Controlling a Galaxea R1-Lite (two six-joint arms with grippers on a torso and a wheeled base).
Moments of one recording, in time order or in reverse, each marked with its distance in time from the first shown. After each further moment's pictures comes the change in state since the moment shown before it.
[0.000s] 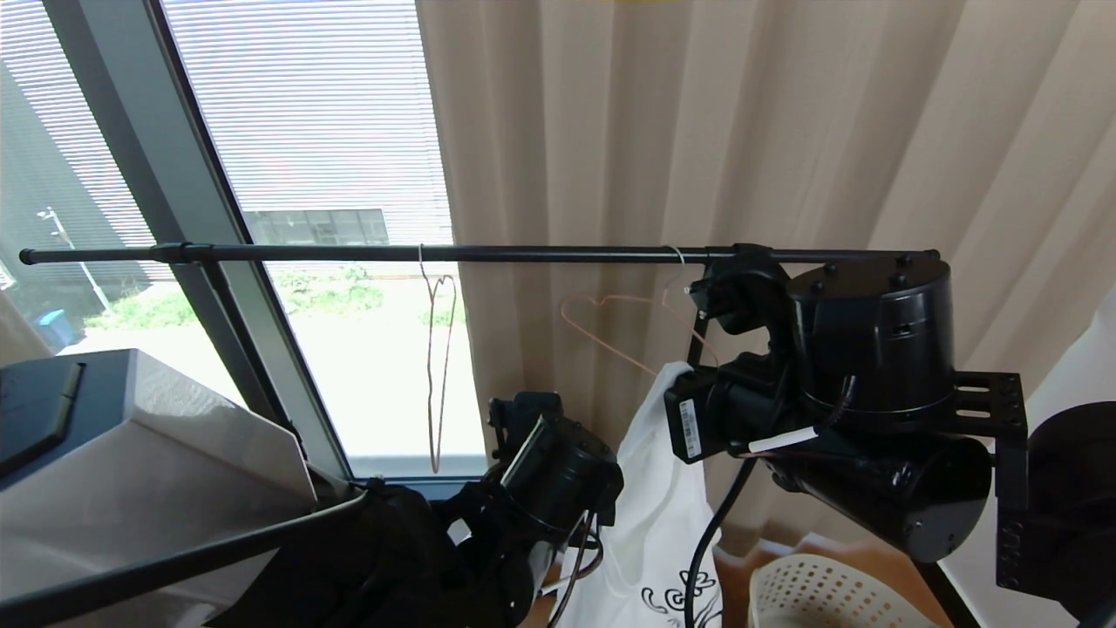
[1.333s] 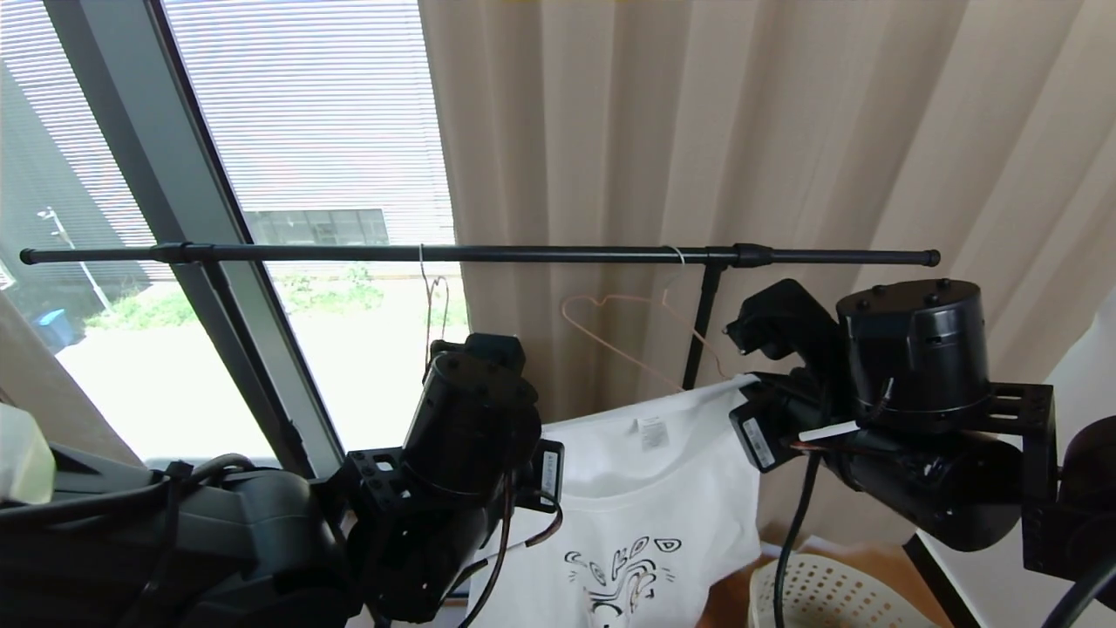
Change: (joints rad) left arm 0.045 -0.227 0.096 -0.061 0.000 0.206; right arm -0.161 -0.042 0.131 -0.018 -0.054 -0.286
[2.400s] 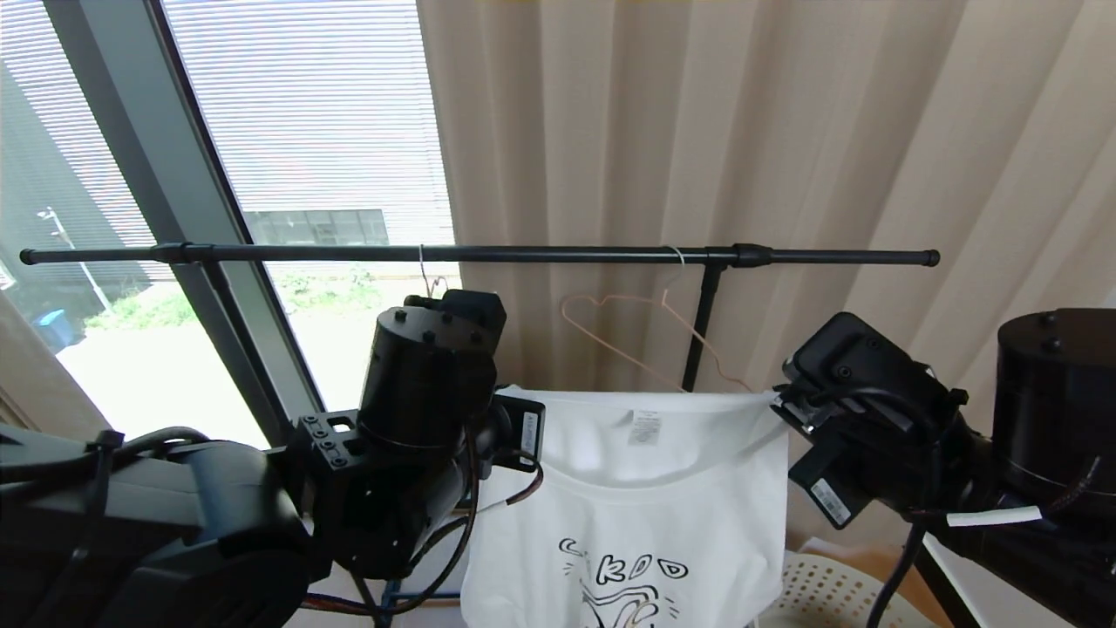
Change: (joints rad) left arm 0.056 -0.056 -0.025 -0.040 -0.001 0.146; right arm 0.076 -0.197 0.147 -0.069 0.036 -0.276
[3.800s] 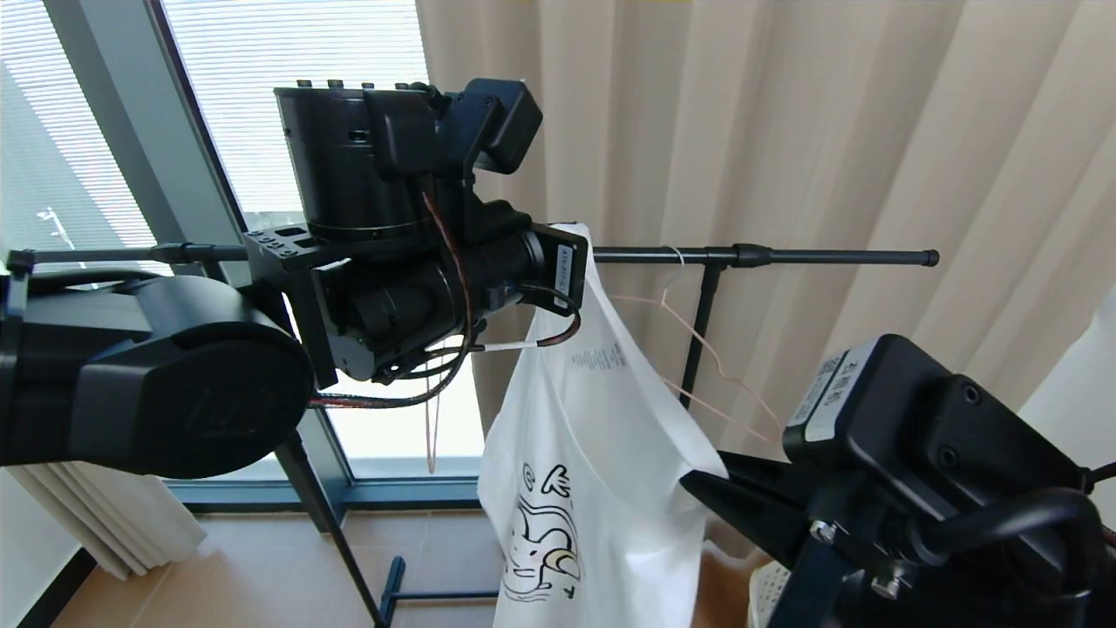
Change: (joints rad) left arm 0.077 0.019 -0.378 -0.006 -0.429 0.221; right arm 0.413 -0.033 -0.155 0.183 0.040 0.263
